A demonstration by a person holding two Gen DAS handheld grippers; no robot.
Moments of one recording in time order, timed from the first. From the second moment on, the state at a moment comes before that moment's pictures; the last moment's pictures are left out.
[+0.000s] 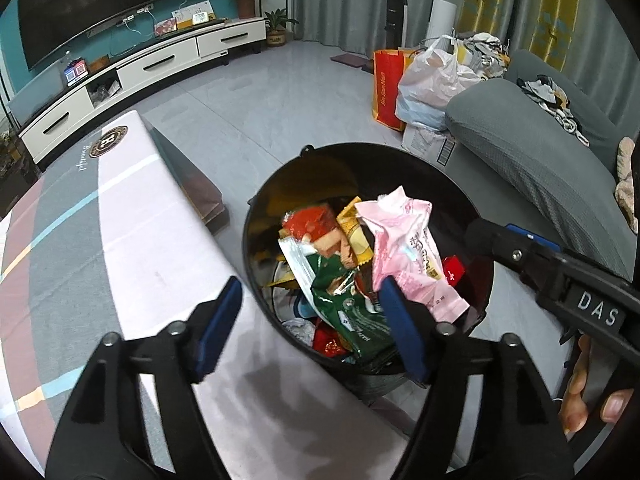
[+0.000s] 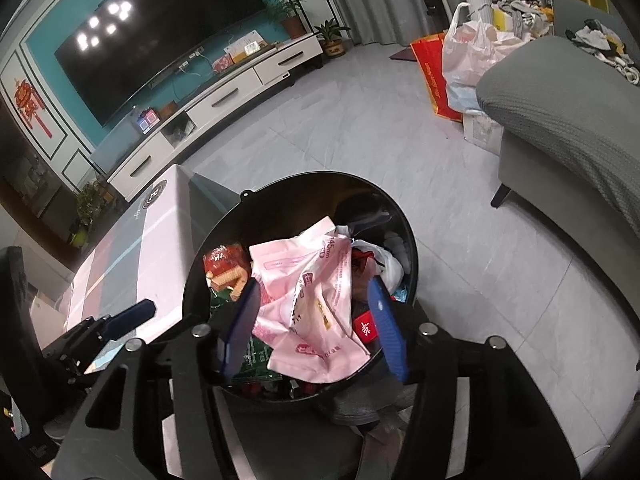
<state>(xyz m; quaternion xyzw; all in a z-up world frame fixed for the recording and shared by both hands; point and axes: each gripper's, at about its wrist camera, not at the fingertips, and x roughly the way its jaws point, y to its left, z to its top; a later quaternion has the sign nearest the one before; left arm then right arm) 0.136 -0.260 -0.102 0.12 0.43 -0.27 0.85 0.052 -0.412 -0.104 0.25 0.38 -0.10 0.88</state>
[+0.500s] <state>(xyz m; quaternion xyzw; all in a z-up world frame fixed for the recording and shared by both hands) 0.104 -0.190 -0.060 0.07 0.39 -0.23 0.89 0.028 -0.380 -0.076 0.16 0.38 -0.12 0.90</state>
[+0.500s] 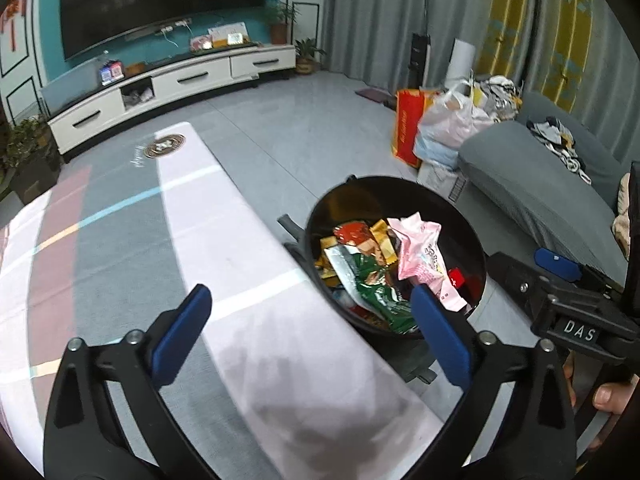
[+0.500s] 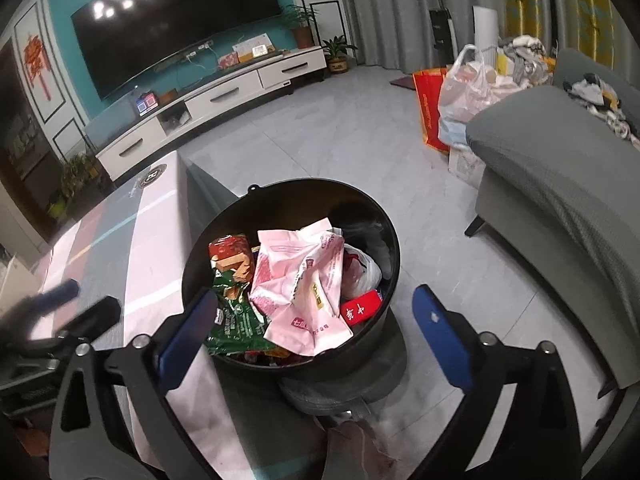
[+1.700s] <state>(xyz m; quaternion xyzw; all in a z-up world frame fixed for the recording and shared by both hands) 0.005 -0.131 0.024 0.05 0.37 -0.16 0.91 -0.055 -0.314 0.011 0.06 0.34 -0.13 0.93</state>
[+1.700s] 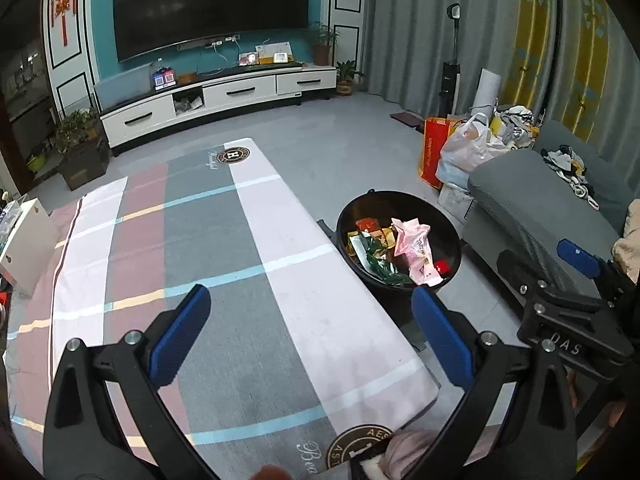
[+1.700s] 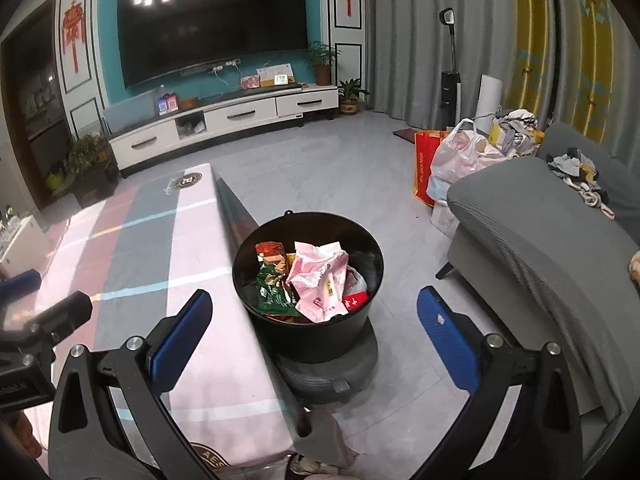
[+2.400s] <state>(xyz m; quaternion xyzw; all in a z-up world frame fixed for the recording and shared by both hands) -0.004 -0.123 0.043 0.07 0.36 -0.09 0.93 -0.061 -0.314 0.017 0.06 0.37 -0.13 0.92</state>
